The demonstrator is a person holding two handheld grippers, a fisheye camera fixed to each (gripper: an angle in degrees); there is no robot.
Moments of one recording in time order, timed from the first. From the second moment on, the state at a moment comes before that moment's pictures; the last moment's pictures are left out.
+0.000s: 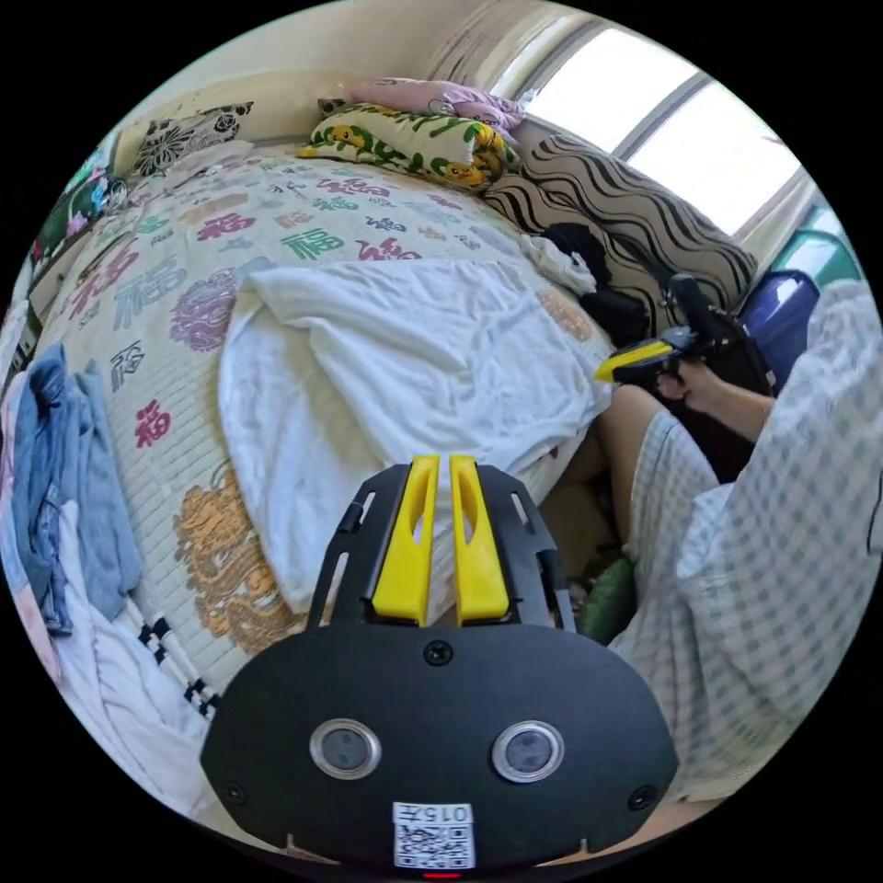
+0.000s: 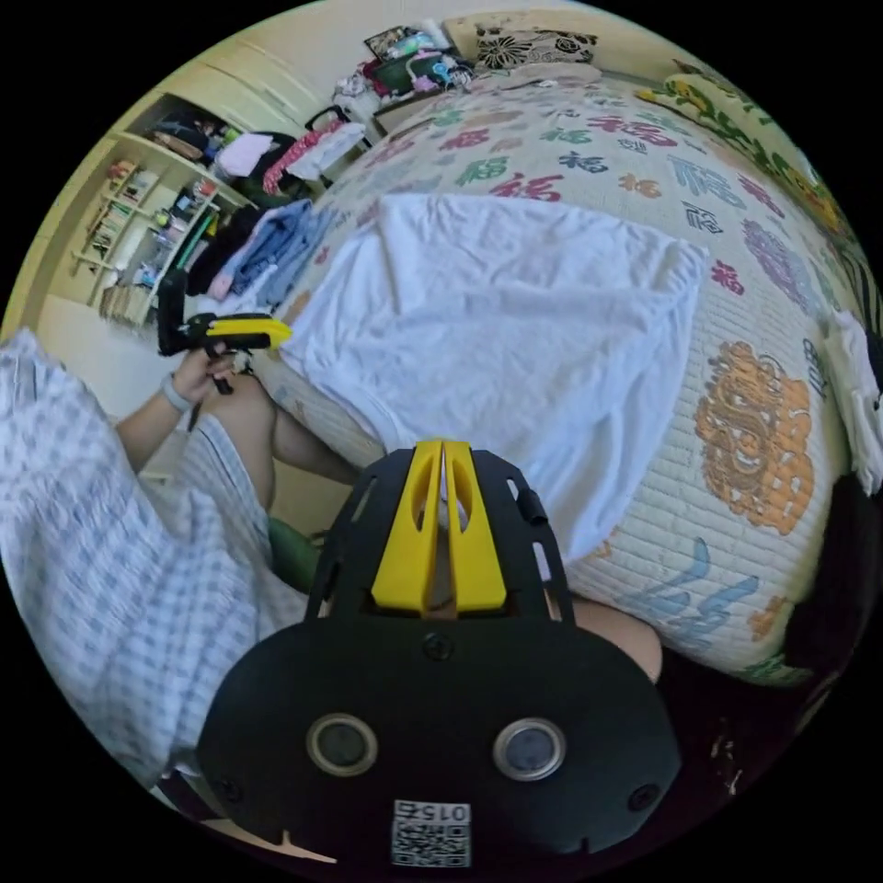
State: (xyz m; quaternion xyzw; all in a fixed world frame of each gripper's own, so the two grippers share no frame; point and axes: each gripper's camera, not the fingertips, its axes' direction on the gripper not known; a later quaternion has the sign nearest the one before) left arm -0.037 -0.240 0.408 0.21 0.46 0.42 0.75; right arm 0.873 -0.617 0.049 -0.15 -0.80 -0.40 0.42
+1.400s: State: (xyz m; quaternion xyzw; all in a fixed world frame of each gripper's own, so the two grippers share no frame) left arm -0.193 -0.414 0.323 0.13 0.52 0.20 0.82; right arm 0.781 -0.728 0.164 -0.34 -0.69 -0.35 0.53
